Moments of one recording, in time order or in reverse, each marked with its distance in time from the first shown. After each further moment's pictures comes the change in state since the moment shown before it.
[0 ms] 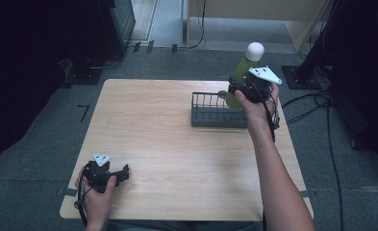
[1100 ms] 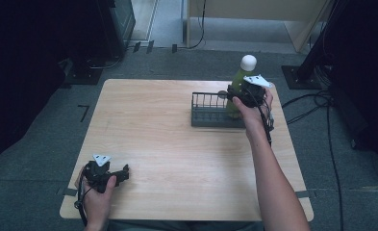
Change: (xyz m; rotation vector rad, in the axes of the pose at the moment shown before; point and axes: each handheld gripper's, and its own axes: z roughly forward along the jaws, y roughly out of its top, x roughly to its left) left arm 0.000 0.000 0.000 0.000 0.000 0.000; right arm -0.013 -0.045 0.041 0.123 -0.014 0.002
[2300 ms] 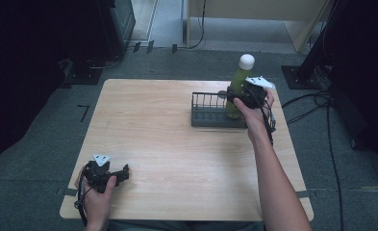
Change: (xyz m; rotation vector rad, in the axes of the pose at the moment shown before) left arm 0.000 0.000 0.000 0.000 0.000 0.000; right arm -0.005 -0.002 -0.005 0.011 0.043 0.039
